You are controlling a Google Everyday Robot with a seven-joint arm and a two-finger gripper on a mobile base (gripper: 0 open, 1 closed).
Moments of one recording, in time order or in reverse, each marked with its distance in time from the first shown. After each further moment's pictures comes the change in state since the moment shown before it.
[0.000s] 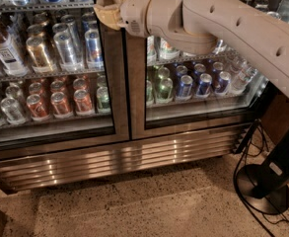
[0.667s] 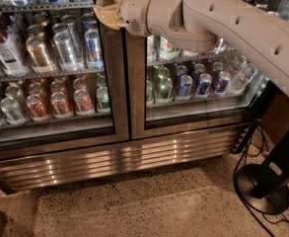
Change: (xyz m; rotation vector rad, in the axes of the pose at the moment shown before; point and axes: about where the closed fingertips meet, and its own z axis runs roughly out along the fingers) arm 0.001 0.000 0.000 -0.020 0.005 0.002
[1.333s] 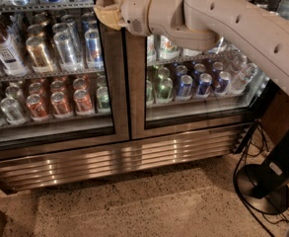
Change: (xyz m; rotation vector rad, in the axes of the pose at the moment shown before) arm 0.000 0.003 -0.001 -0.032 0.001 -0.001
